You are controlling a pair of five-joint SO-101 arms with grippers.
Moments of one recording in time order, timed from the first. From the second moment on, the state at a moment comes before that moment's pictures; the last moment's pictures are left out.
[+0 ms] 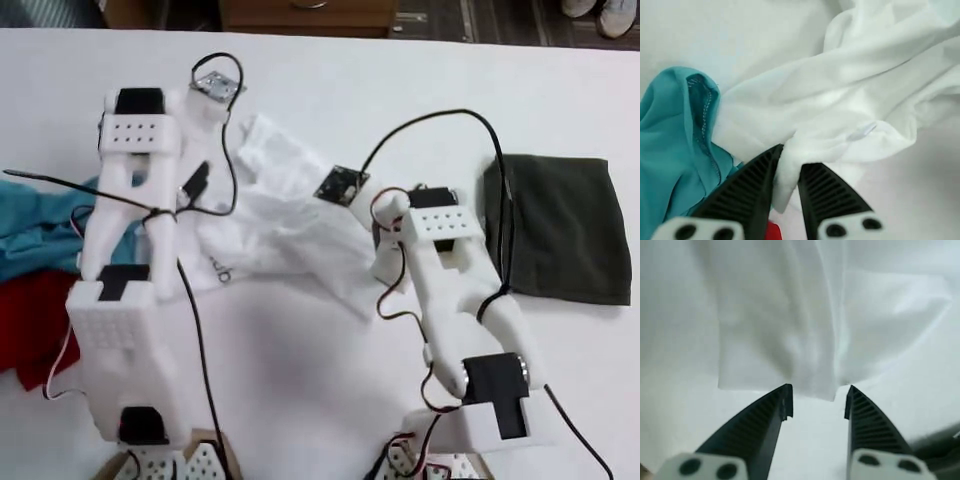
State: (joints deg) left arm -8.0 30.7 -30.8 97.2 -28.8; right arm -11.4 -1.5 27.3 69.1 51.5
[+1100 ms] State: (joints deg) left arm -8.0 30.7 -30.8 97.2 -29.1; right arm -14.1 -1.5 27.3 69.1 48.6
